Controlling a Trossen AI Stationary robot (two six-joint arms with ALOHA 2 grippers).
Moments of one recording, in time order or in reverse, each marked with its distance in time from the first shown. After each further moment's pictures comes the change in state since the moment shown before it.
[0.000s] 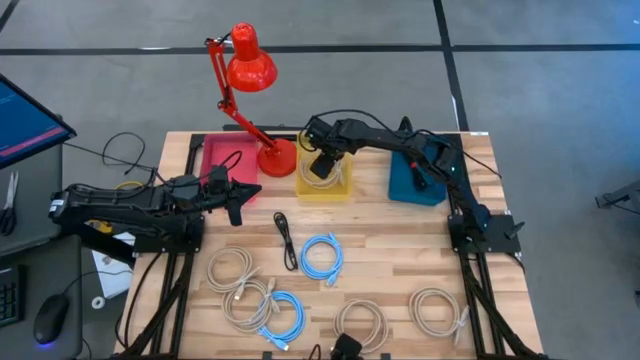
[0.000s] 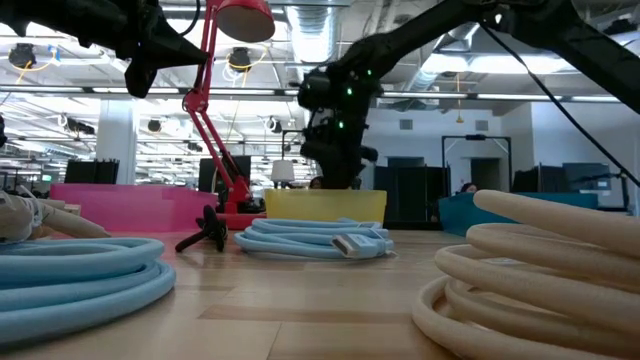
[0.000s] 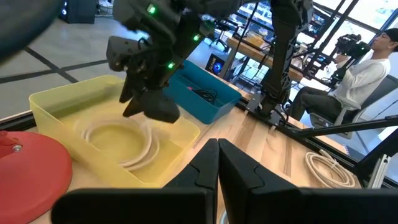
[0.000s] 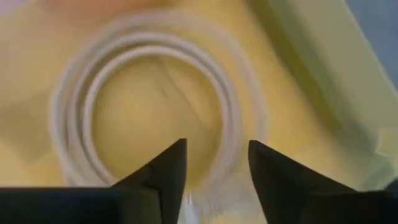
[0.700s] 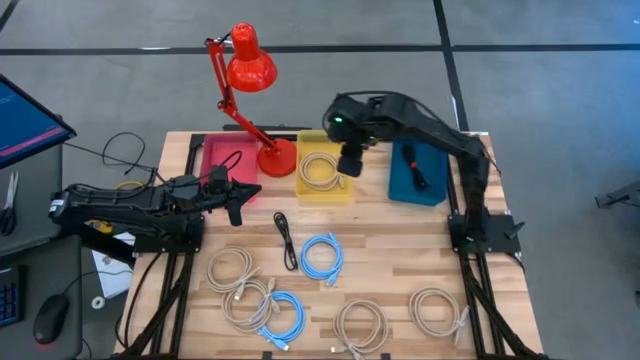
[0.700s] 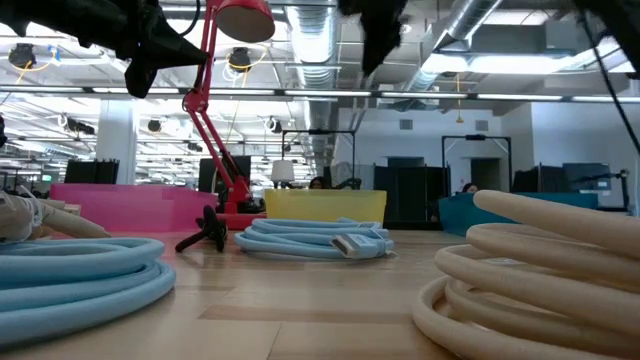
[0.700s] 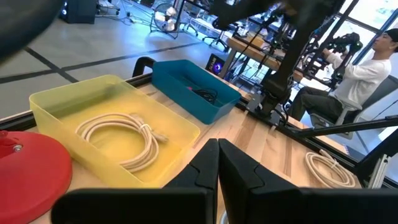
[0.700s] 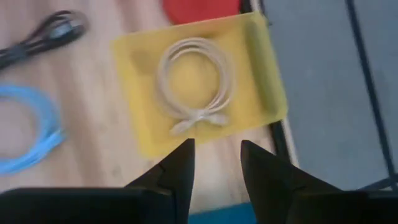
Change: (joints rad) left arm 0.000 0.000 0.000 0.000 0.000 0.000; right arm 0.146 -0.302 0.337 -0.567 -0.008 -0.219
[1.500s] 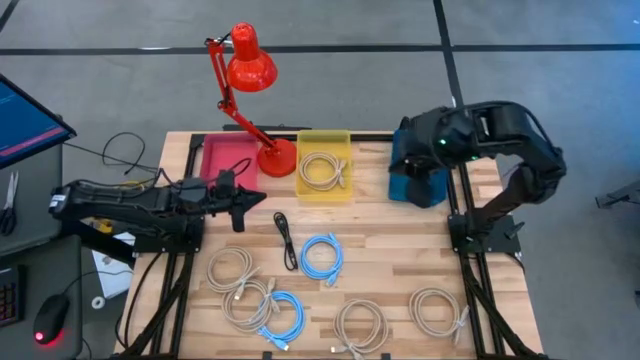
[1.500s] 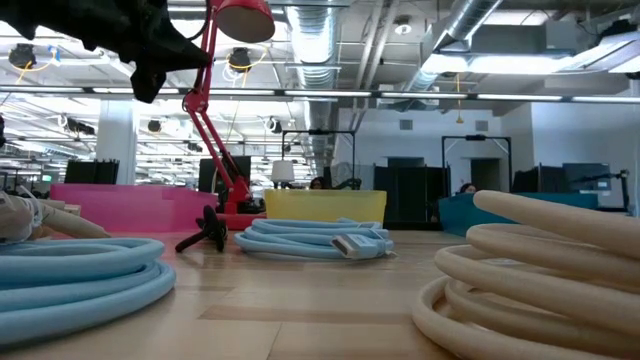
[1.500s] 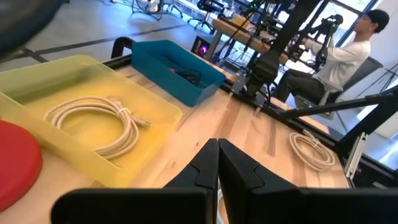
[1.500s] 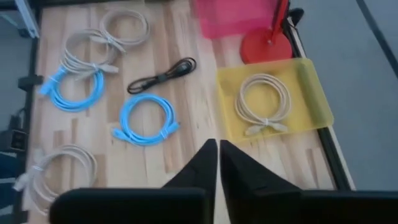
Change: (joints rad) left arm -0.032 0.078 0.001 0.030 0.065 -0.020; right arm 0.296 -0.424 -0.064 -0.101 -0.036 0.224
